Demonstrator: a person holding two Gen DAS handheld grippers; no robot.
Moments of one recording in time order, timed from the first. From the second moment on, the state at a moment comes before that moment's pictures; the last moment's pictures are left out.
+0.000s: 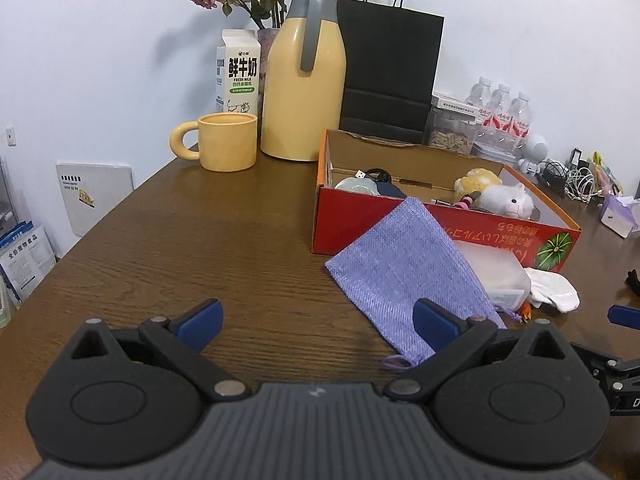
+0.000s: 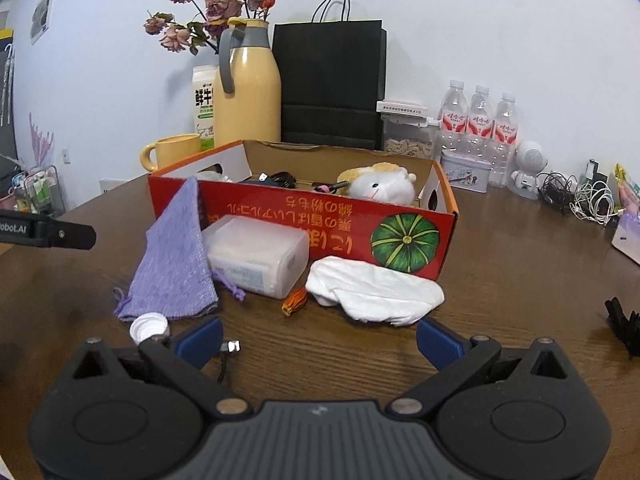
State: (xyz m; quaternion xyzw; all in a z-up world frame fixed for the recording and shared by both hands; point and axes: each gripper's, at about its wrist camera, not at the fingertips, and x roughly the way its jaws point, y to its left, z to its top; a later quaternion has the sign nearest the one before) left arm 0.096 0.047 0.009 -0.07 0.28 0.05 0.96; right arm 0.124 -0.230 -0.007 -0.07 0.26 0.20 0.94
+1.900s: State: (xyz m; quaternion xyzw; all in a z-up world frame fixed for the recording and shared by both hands) left arm 0.153 -0.024 -0.012 -0.06 0.35 0.00 0.94; right arm 0.127 -0.253 -0.007 -0.06 0.21 0.26 0.94
